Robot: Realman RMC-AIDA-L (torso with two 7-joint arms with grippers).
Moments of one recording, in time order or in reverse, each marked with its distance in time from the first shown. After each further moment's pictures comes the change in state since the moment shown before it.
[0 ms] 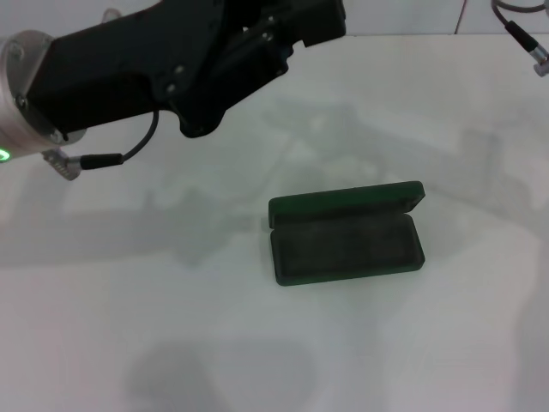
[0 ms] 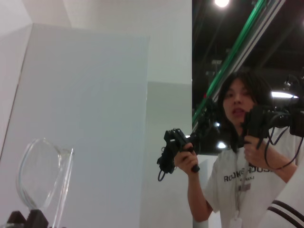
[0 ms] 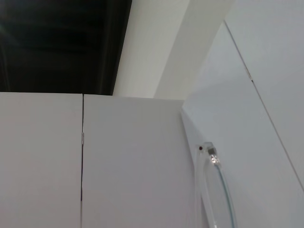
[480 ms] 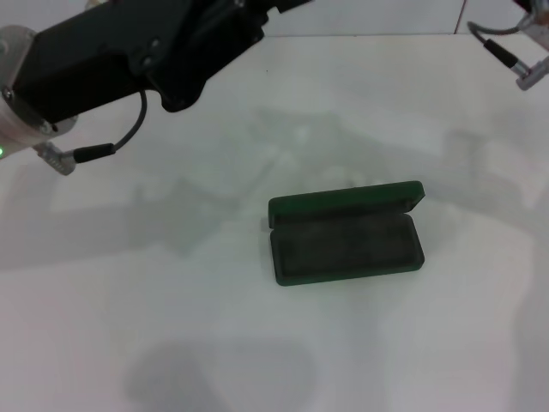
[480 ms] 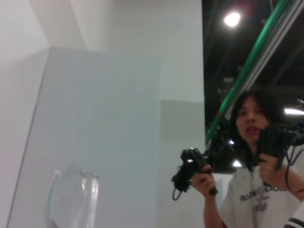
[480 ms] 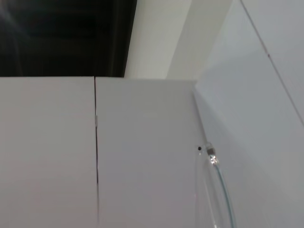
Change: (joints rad) left arm -0.001 0.003 -0.013 -0.068 -0.057 -0.003 0.043; right arm 0.011 0.000 -0.082 0.004 -0.003 0.011 -0.001
